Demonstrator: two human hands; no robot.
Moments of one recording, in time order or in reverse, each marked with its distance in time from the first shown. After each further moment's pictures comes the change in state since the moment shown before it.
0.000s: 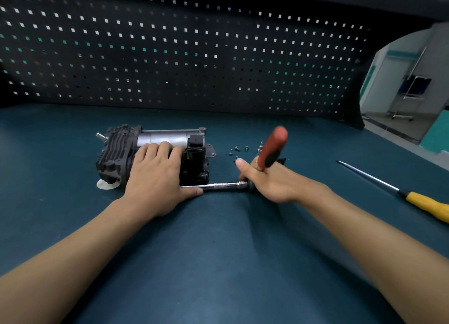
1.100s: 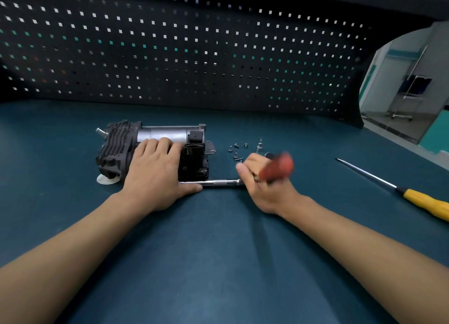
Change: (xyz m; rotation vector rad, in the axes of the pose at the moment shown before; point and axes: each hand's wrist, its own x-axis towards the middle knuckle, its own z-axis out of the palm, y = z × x) left_hand -0.001 -0.001 -0.001 -0.005 -0.004 0.010; right_hand -0.001 0.014 0.038 -0.002 0.452 -0.317
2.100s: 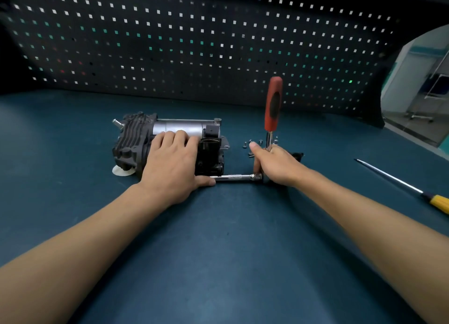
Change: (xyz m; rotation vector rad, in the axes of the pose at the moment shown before) left_hand 0.002 0.002 0.000 -0.025 0.015 -0.009; right_hand 0.048 0.002 -0.004 0.080 -0.347 0.488
